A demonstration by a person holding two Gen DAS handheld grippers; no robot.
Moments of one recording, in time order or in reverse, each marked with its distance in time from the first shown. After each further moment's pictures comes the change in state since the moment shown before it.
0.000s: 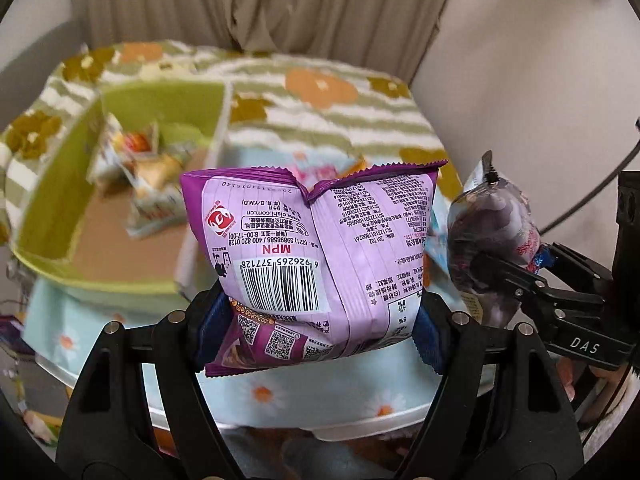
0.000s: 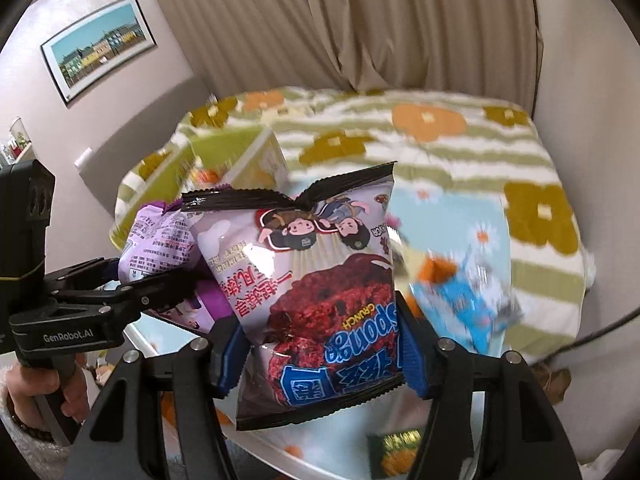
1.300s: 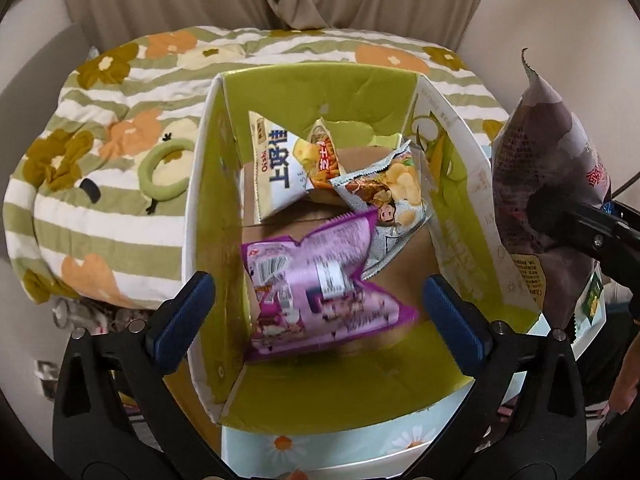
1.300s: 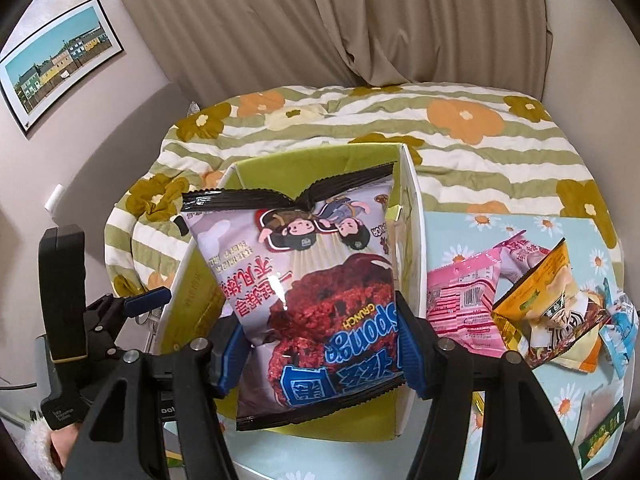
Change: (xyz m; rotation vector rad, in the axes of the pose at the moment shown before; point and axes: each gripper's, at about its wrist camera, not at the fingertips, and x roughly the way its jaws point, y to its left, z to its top) left arm 0.037 0.265 0.070 0.122 0.151 0.085; right arm 0.159 0.211 0.101 0.153 0.054 -0.092
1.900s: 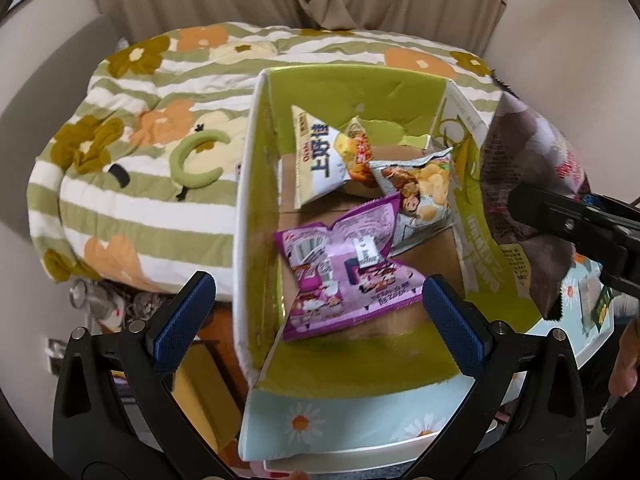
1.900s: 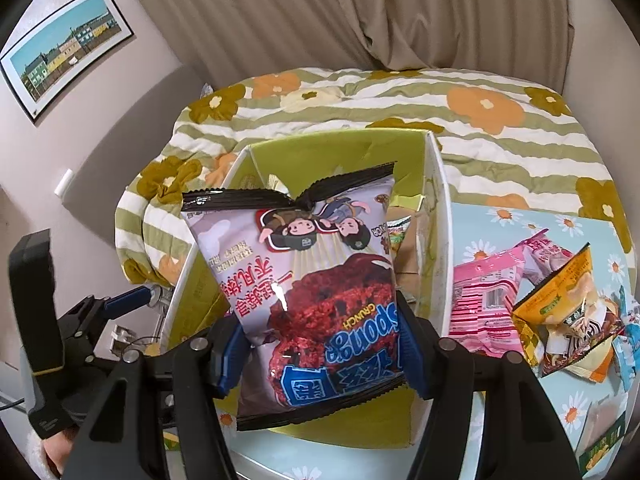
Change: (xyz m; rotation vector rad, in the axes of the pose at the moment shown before) left arm -0.024 0.013 -0.013 -0.060 0.003 0.094; right arm 0.022 0.006 0.008 -0.028 0.076 0.056
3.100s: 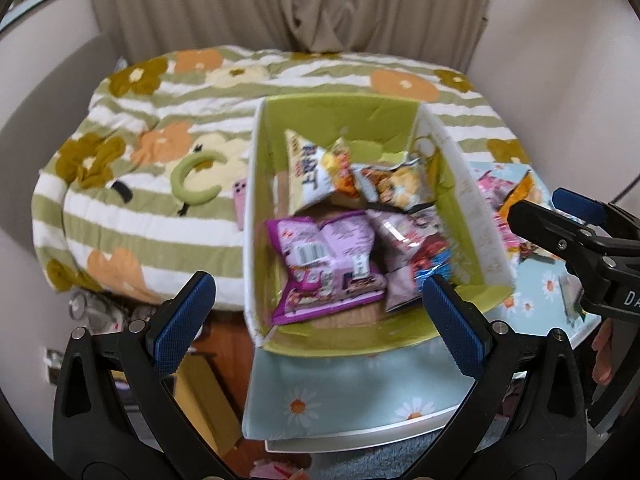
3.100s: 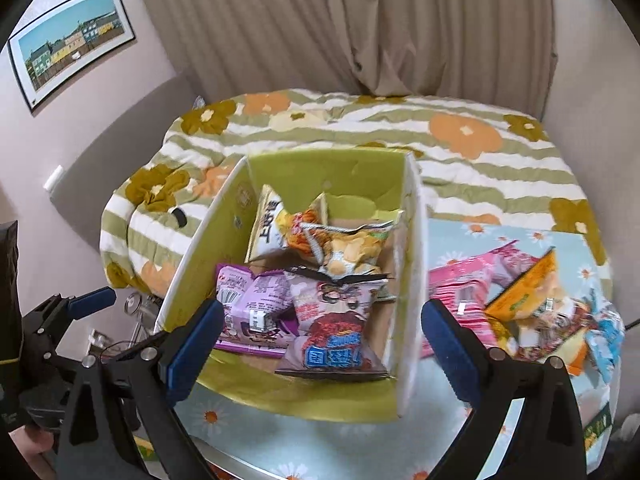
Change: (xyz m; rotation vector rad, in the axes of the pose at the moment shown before) left arm -0.056 -0.008 -0.013 0.034 -0.091 -0.046; right arm -0.045 0.017 -0.026 -0.020 -0.125 -0.124
